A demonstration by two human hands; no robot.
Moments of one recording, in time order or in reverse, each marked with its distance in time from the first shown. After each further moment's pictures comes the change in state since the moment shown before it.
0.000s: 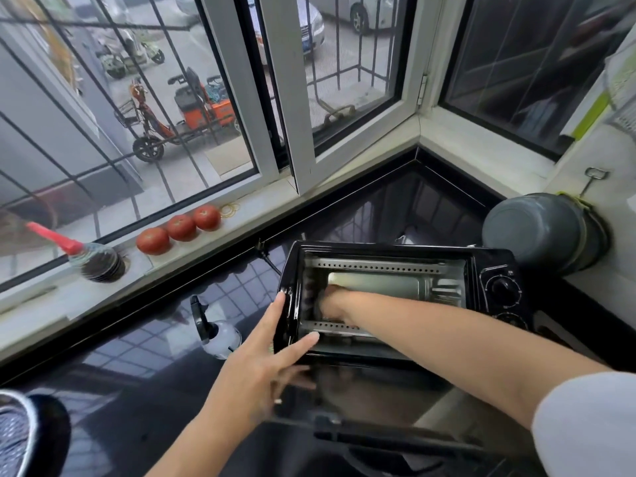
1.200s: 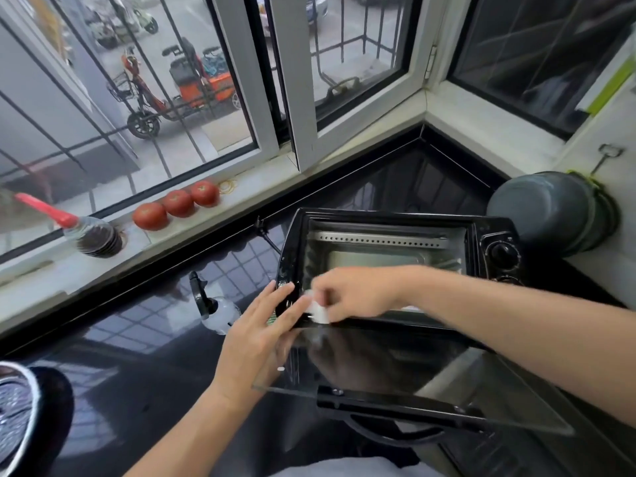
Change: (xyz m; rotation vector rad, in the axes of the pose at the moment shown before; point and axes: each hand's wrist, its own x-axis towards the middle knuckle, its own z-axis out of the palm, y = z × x) left_hand 0.007 -0.023 0.019 0.640 0.489 0.305; right_hand -0.091 0.015 -0.040 -0.291 -0.207 -0.619
